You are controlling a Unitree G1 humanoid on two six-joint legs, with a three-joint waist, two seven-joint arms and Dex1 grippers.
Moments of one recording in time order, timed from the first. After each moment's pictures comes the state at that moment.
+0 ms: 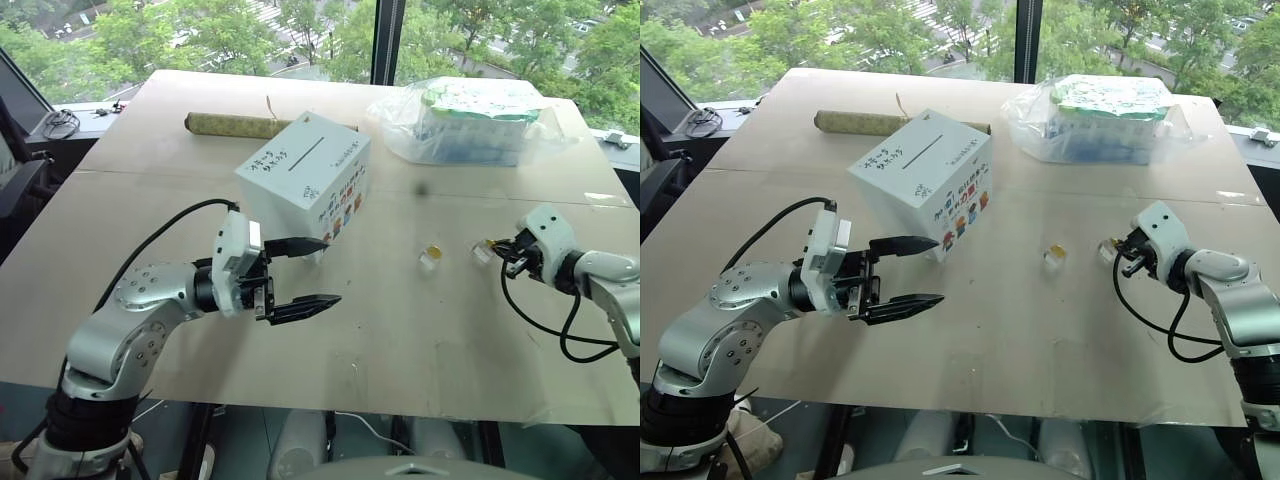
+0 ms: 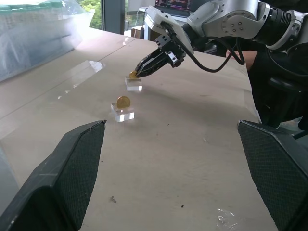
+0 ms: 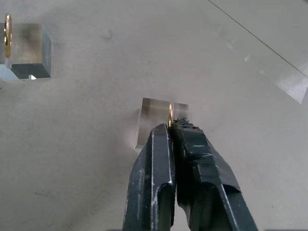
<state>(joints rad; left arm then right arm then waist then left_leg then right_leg) -0.16 0.74 0.10 -0.47 -0.73 0.52 -1.07 -0.29 -0.78 -0.03 -0.11 0.22 0.67 0.70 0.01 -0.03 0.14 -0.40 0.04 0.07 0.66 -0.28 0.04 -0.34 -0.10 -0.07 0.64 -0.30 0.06</state>
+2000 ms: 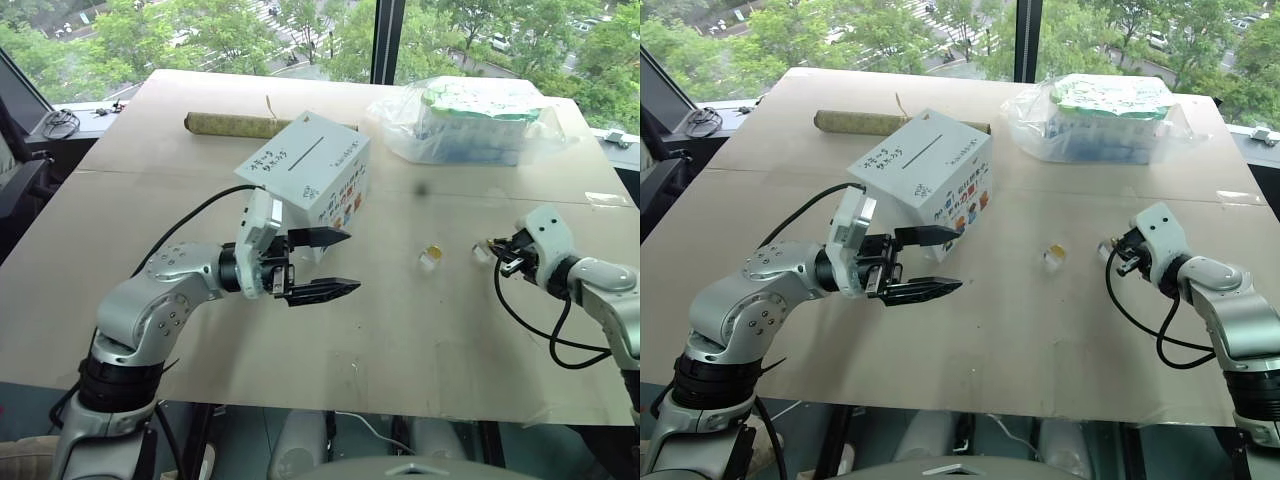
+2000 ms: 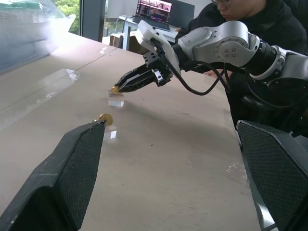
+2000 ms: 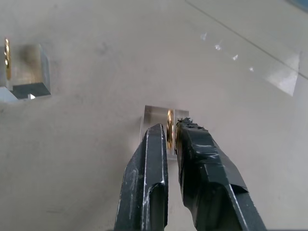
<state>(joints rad) -0.34 0.68 0.03 -0.38 -0.79 0.66 -1.06 -0.23 -0.72 -0.06 -0.22 0.26 0.76 0.55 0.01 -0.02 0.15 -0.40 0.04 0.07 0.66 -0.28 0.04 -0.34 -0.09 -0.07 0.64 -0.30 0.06</state>
